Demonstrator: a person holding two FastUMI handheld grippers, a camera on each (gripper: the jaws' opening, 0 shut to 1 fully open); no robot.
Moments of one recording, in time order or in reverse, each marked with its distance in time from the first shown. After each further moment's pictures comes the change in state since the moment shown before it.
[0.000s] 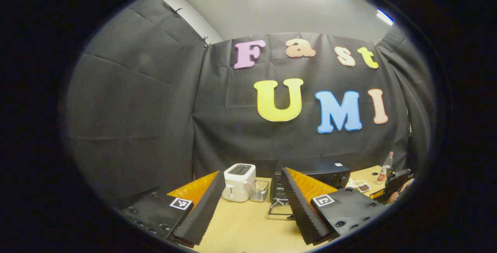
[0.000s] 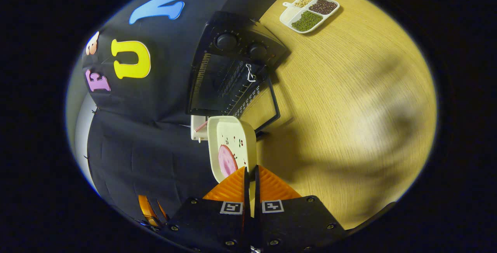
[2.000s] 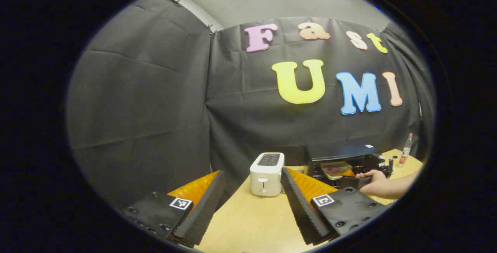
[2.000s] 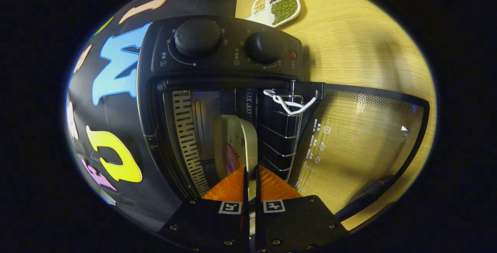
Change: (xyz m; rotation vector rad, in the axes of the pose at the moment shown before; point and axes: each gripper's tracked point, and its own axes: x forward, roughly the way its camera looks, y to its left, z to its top) left arm 0.046 0.109 -0.040 0.068 0.106 0.054; right arm 0.185 0.074 0.135 0.521 -0.645 0.071
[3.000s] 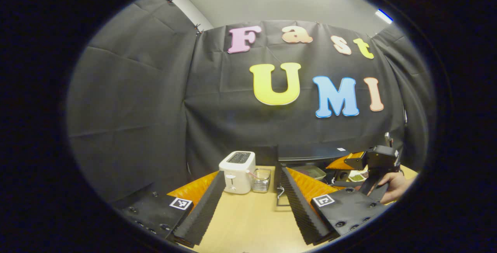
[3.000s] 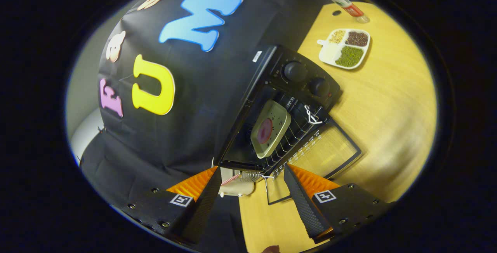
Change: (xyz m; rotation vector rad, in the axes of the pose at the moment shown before) left arm -0.026 -0.090 -0.009 -0.051 0.009 -0.151; right arm -0.157 0.016 -0.005 -0.603 0.181 0.164
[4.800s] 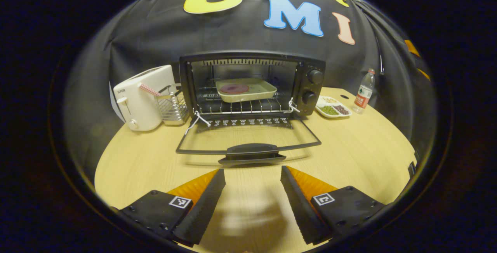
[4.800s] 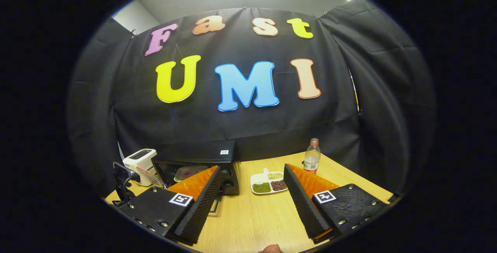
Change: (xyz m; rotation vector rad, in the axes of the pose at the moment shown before) left arm 0.104 -0.200 -0.256 0.053 0.572 -0.327; right arm -0.211 -0.015 0.152 -0.909 -0.509 -0.358
